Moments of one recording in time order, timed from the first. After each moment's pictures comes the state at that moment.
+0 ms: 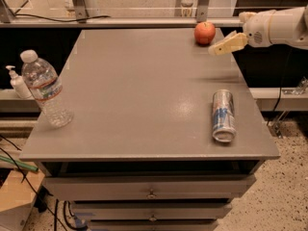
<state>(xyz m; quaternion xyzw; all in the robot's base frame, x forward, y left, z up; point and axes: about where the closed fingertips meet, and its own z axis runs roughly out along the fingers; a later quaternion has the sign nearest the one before) 0.747 -0.235 0.920 -0.40 0.74 0.14 0.53</state>
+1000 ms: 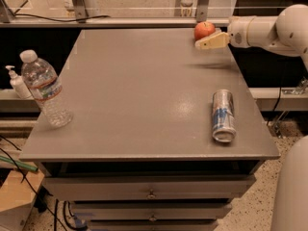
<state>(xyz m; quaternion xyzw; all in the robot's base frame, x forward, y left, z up) 0.815 -0.221 0.892 -0.33 0.74 0.16 0.56</state>
